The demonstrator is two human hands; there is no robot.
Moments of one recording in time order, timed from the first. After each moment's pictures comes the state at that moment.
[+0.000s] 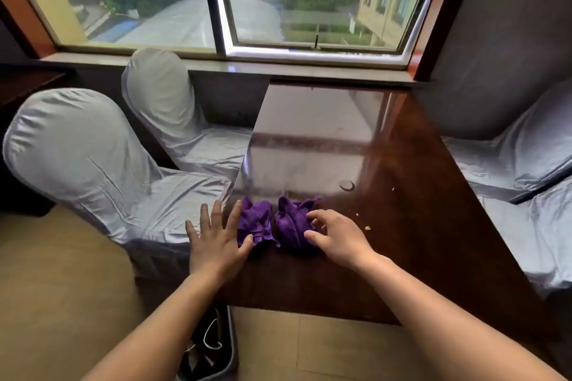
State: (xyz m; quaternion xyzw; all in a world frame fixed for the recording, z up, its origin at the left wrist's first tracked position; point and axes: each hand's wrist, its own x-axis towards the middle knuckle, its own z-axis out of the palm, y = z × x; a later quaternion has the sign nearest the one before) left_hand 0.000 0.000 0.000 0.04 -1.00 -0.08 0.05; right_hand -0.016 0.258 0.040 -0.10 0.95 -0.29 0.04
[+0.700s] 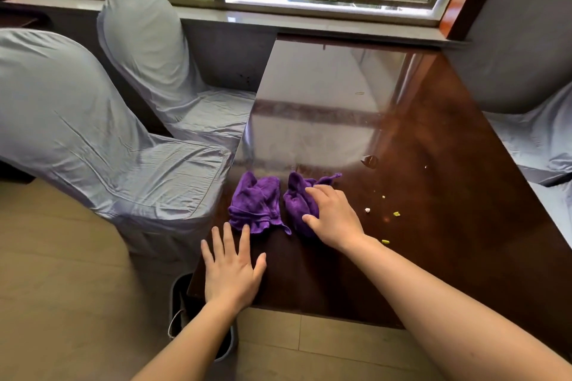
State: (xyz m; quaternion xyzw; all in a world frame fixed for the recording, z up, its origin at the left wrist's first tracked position) left_hand -0.006 0.012 -0.135 0.08 -0.99 -0.07 -0.04; right_hand -0.095 0.219 -0.062 -0.09 0.97 -0.23 0.05
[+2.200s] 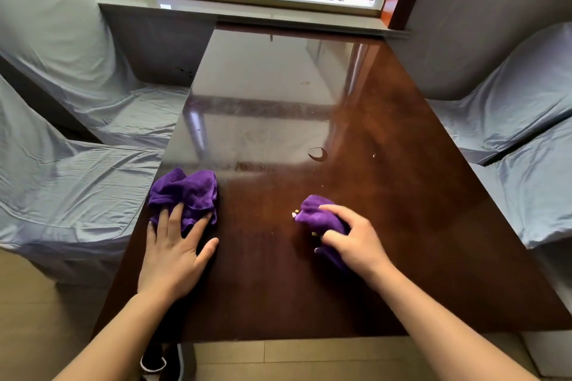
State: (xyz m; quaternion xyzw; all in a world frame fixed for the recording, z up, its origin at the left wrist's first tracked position) left_hand -0.076 0.019 -0.143 -0.02 -1.00 -0.09 -0.01; right_hand -0.057 0.351 -0.093 0.06 0.87 -0.49 0.01
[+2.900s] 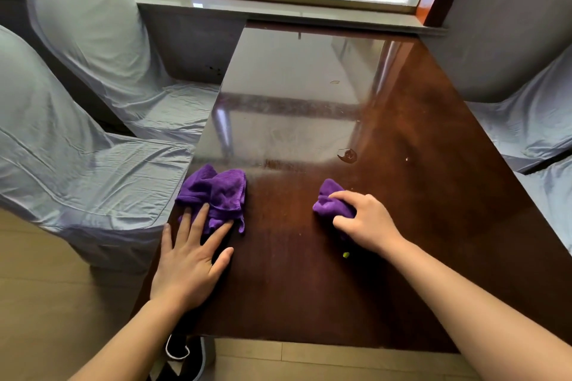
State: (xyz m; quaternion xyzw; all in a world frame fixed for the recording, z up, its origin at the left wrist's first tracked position) left_hand -0.056 -0.006 -0.151 -0.03 -1.00 -0.03 0.00; right_hand -0.114 0.336 -0.095 -0.02 0.95 -0.29 0.05
